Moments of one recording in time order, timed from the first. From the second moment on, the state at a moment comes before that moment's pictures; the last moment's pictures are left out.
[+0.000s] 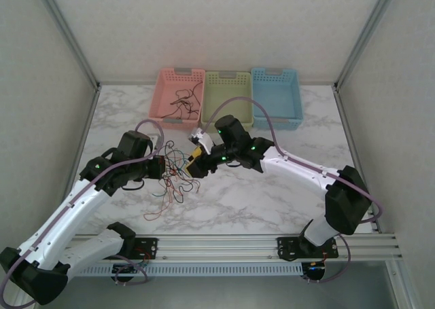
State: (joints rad) left arm -0.53 0.93 0.98 -0.96 0.02 -0.43; right arm 0.88 1.57 1.19 -0.26 -0.66 0.04
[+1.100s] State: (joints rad) left arm -0.55 0.90 0.84 -0.75 0.05 -0.58; right arm 0.69 1.46 1.03 -0.31 -0.32 0.22
